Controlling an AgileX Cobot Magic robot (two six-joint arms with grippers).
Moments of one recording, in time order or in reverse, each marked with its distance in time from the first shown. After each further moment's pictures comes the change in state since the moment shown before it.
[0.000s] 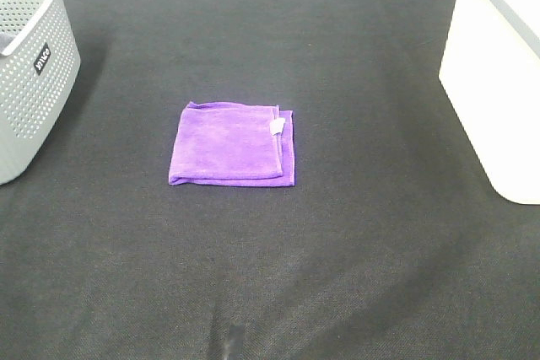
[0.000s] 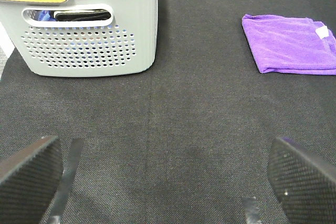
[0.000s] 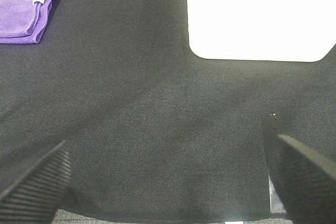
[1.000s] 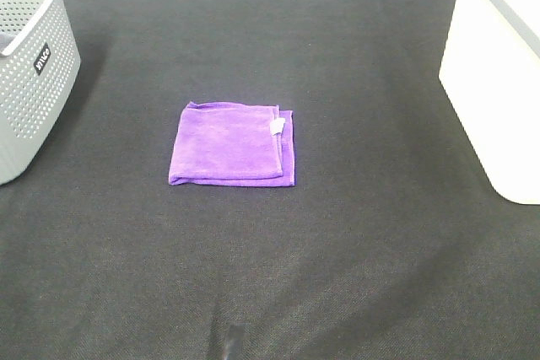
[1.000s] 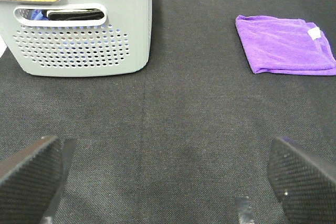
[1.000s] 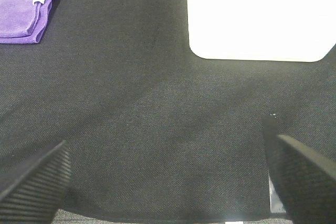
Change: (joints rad) left arm 0.000 0.000 0.000 0.000 0.000 0.000; right arm 0.000 0.000 0.000 0.000 0.000 0.000
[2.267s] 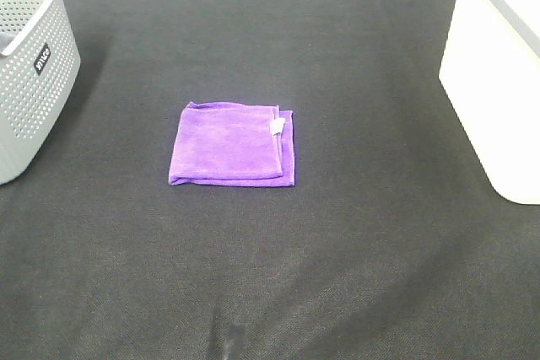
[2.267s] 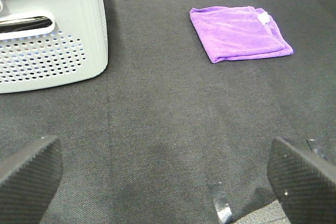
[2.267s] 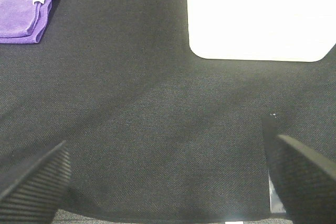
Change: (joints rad) left arm 0.000 0.000 0.000 0.000 0.000 0.000; right arm 0.000 0.000 0.000 0.000 0.000 0.000
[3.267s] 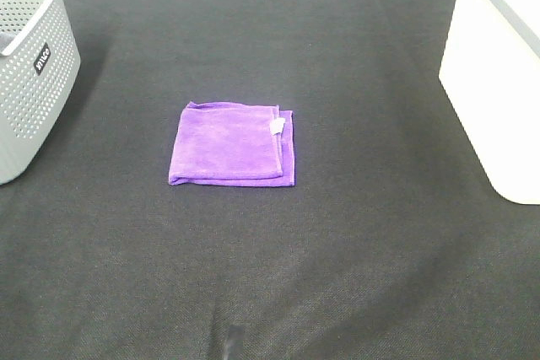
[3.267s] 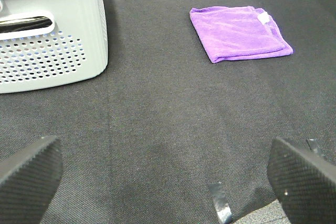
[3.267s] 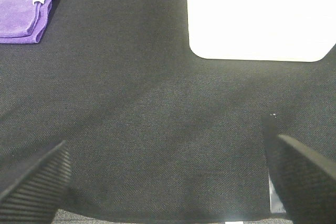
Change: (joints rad) left arm 0.000 0.000 0.000 0.000 0.000 0.000; right arm 0.000 0.000 0.000 0.000 0.000 0.000
